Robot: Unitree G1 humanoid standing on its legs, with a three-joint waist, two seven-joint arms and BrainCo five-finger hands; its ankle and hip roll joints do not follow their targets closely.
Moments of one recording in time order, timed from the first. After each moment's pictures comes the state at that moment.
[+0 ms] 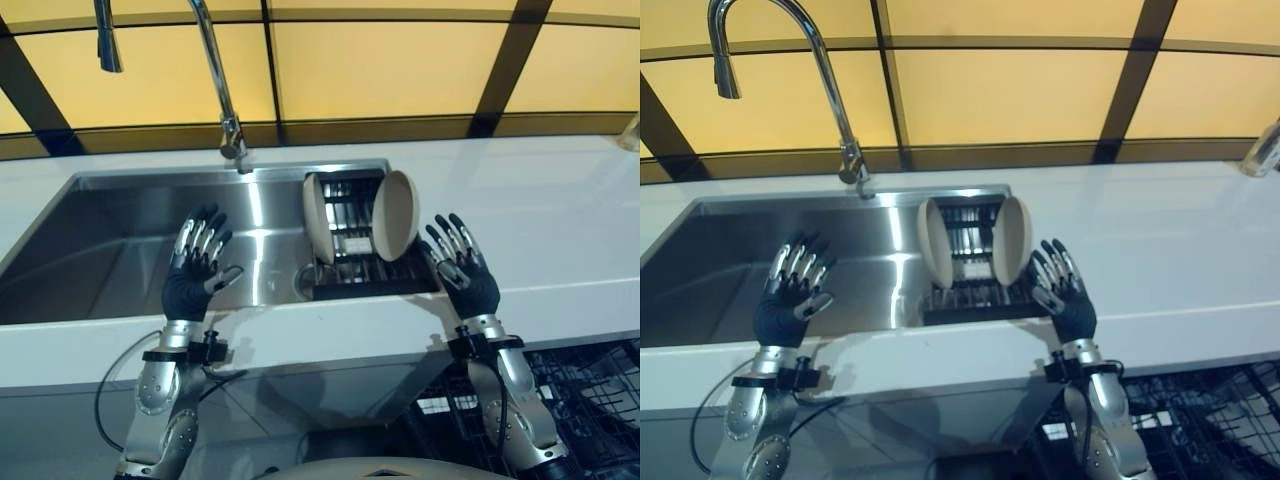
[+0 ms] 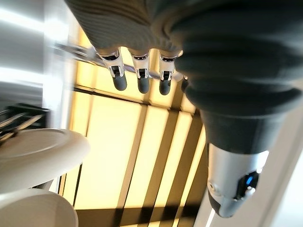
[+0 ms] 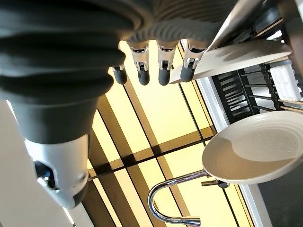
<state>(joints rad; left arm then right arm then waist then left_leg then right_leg) 0.17 0.44 -0.08 -0.24 -0.45 -0.47 -0.01 0.15 -0.37 0.21 -0.20 0.72 -0.30 0.02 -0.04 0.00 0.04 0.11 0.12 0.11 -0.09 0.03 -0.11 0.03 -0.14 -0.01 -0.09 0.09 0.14</state>
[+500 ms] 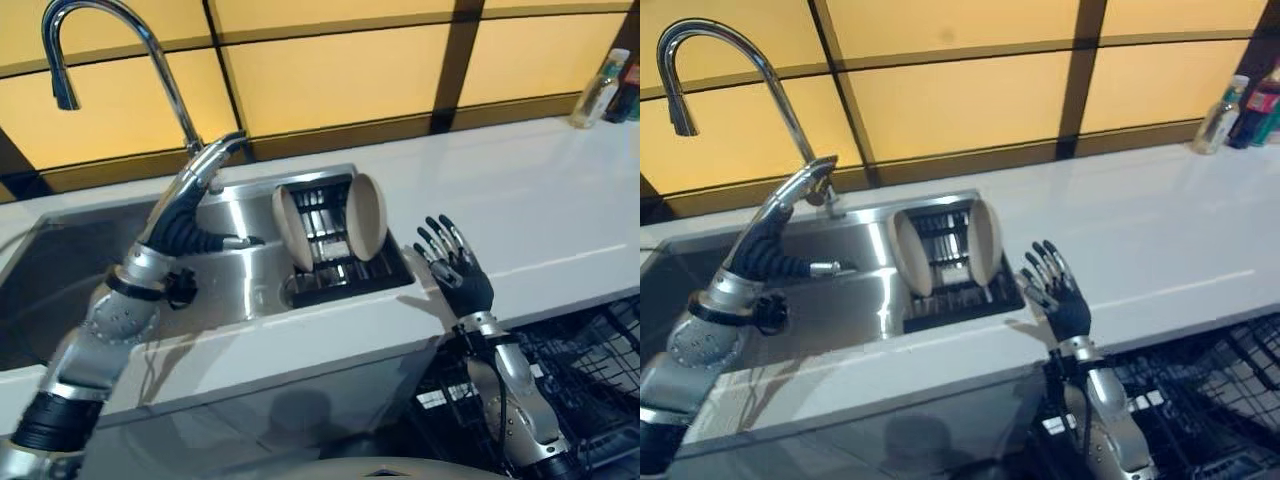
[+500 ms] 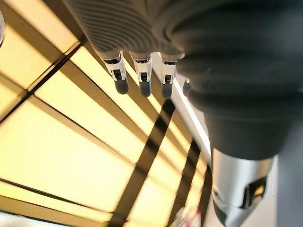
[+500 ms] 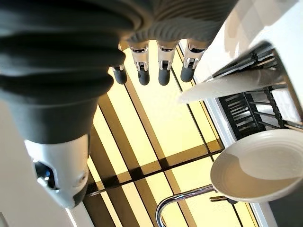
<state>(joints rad) -0.11 0.89 -0.02 -0.18 0.21 -0.43 0.11 0.13 -0.40 0.21 -0.20 0.72 -0.23 0.04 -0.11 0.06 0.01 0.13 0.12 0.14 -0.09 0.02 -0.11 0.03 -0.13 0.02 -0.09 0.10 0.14</state>
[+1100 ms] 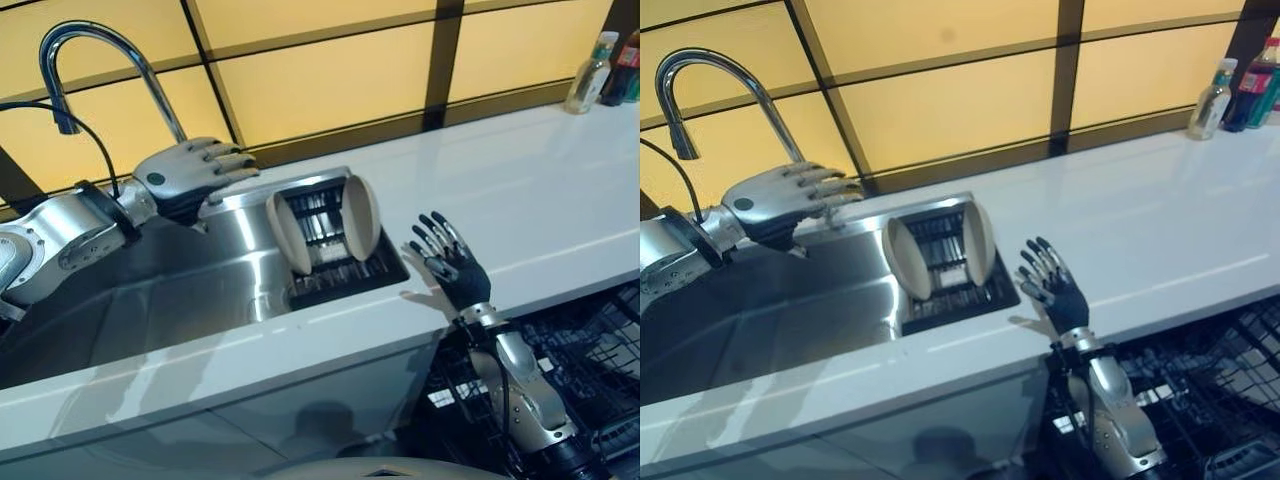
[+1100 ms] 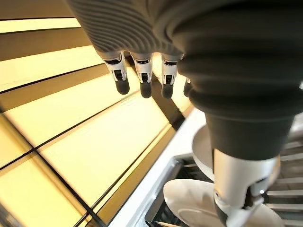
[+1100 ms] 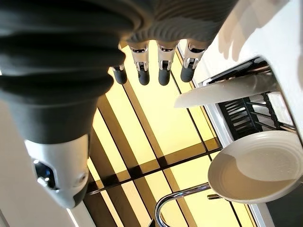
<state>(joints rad) -0.67 1.40 -0.50 -0.04 0.62 -0.43 -0.01 0.07 -0.50 0.25 -0.17 0.78 -0.21 0.02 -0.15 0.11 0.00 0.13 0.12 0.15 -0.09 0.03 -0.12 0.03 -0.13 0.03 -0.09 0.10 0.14</state>
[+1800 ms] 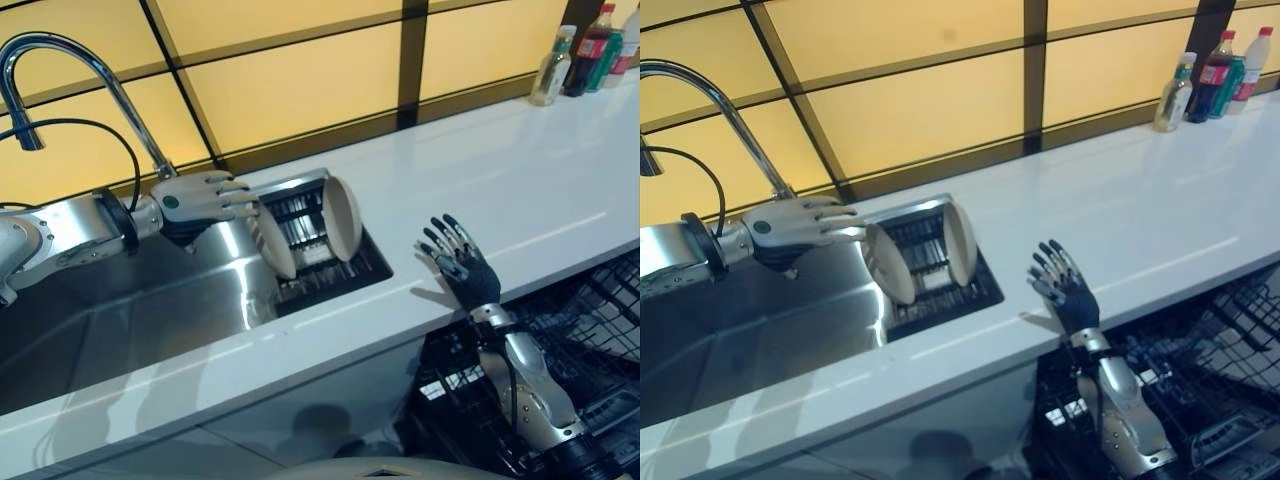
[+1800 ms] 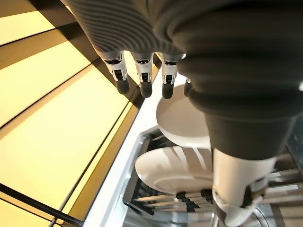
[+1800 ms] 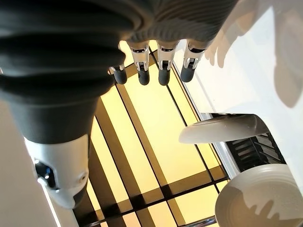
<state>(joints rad) -0.76 1.44 -0.73 0.09 0.77 -0.56 0.07 0.08 -0.53 0.25 -0.14 0.82 -0.24 -0.01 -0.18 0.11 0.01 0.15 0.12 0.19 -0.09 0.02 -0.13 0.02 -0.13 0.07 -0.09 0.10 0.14</state>
